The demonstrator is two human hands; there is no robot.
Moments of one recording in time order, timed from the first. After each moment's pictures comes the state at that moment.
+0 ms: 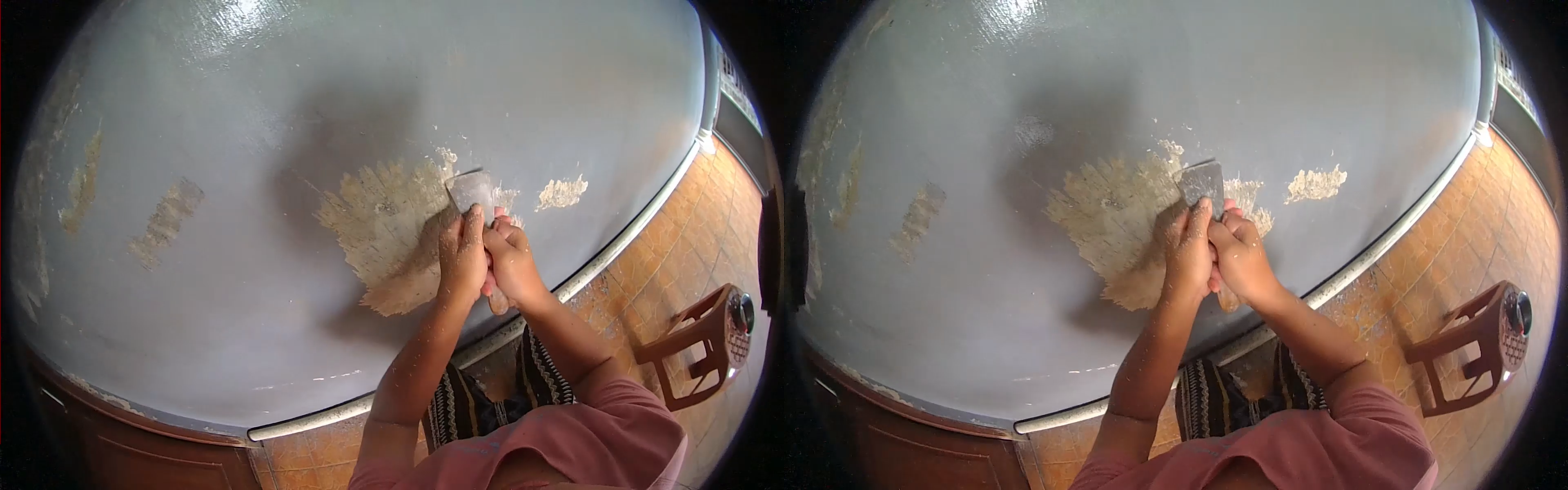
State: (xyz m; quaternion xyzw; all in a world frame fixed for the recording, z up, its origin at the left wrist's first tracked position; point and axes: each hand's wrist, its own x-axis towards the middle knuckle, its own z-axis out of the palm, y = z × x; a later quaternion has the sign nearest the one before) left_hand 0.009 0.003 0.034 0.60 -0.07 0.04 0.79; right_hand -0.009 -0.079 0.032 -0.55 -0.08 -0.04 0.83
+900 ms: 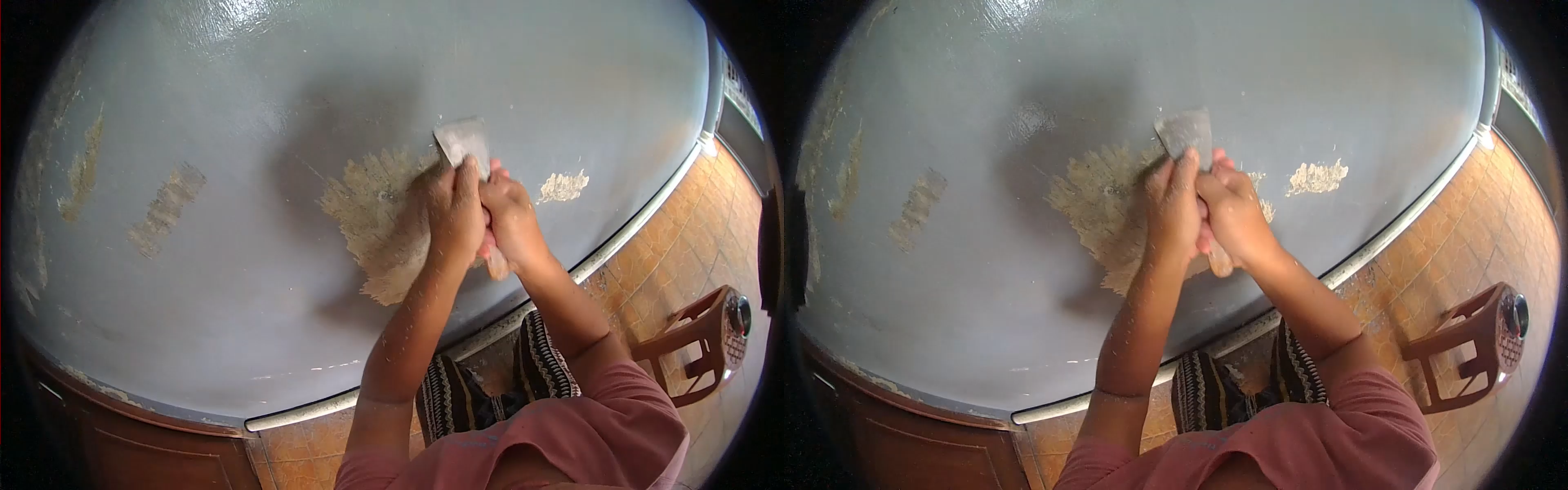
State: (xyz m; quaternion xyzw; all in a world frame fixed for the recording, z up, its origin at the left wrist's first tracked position) left_hand 0.017 0.007 0.085 0.64 -0.11 0.04 0.76; right_hand 0.002 -0.081 0.068 -0.50 -0.16 -0.01 0.85
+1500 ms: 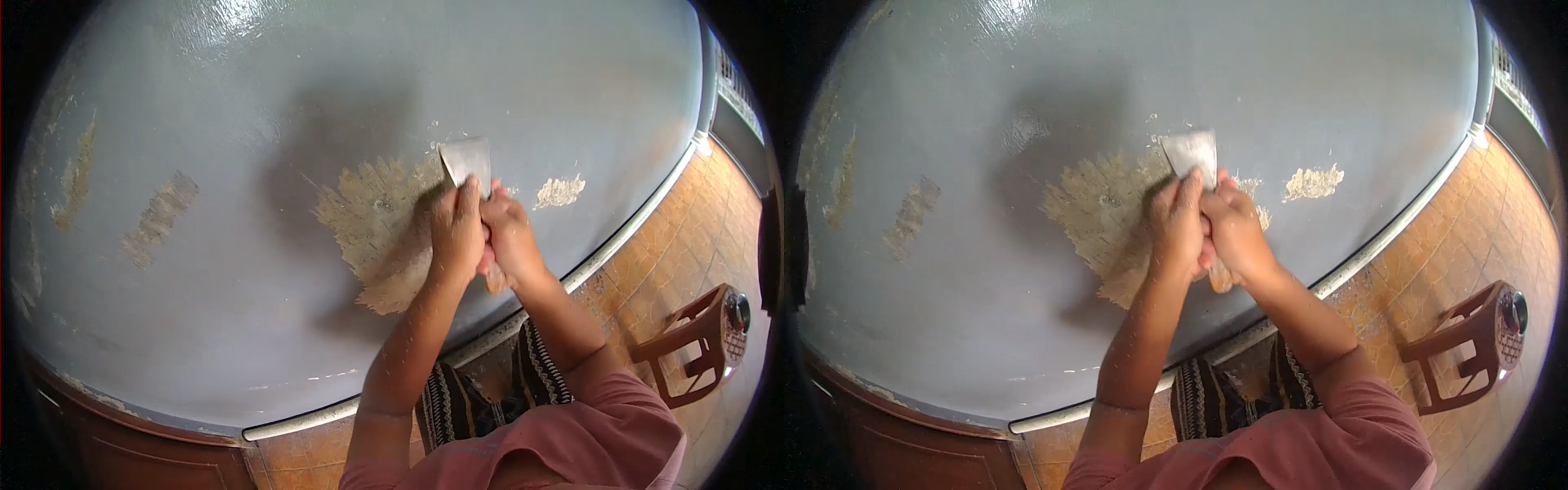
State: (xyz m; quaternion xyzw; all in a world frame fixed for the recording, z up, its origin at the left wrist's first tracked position) left_hand 0.023 0.007 0.059 0.62 -0.12 0.04 0.77; right_hand 0.001 -0.074 0.053 -0.49 -0.09 -0.03 0.87
